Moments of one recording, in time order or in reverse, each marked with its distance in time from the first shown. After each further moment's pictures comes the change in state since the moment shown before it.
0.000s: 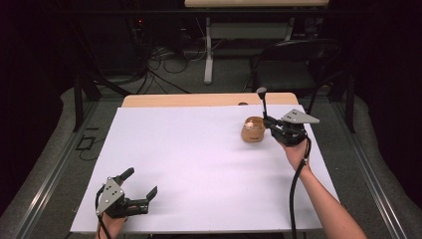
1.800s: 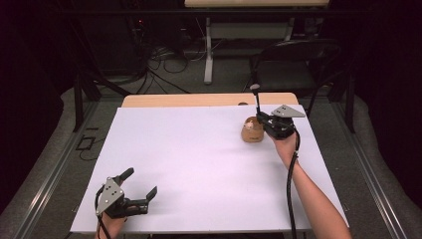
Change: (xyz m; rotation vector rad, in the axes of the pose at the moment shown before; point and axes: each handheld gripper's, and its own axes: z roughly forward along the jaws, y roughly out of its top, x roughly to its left) left arm 0.000 0.000 -0.001 -0.002 0.000 0.000; right arm -0.008 -0.011 0.047 0.005 -0.035 0.035
